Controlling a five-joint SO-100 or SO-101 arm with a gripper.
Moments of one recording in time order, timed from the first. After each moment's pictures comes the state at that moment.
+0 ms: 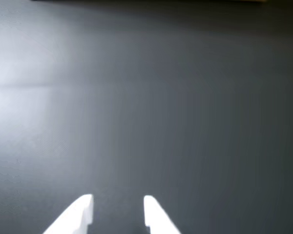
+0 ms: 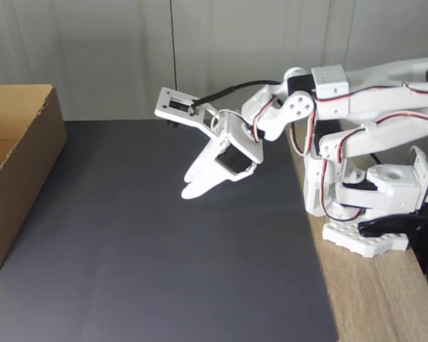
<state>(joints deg) 15.6 162.2 174.8 24.7 184.1</state>
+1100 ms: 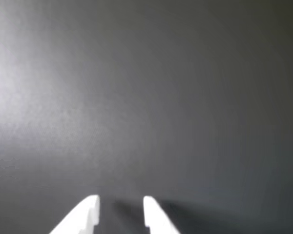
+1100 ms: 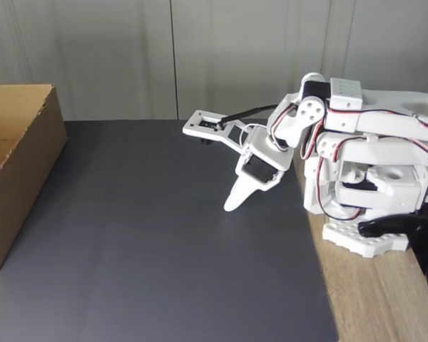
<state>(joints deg) 21.6 179.1 180.4 52.9 175.4</state>
